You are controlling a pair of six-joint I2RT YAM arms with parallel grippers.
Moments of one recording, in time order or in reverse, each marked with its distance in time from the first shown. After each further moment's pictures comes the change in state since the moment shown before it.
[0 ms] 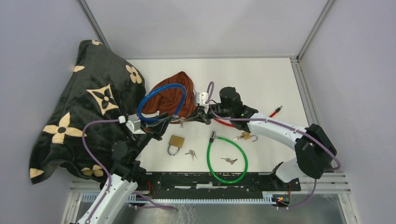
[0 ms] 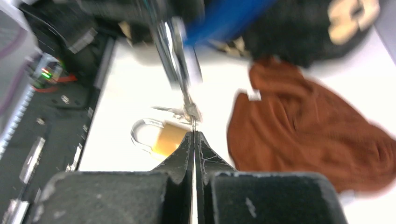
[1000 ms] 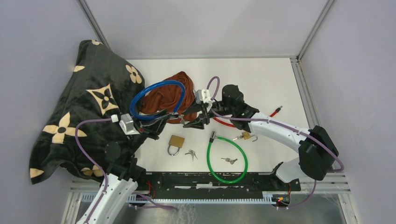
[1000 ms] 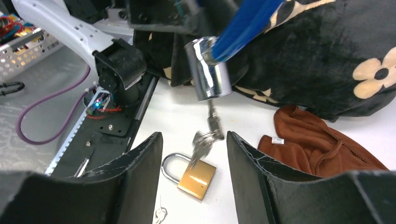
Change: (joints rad) left arm 0.026 0.047 0.107 0.034 0.086 -0.034; right arm 0.006 -0.063 -0.033 0.111 -0.153 0.130
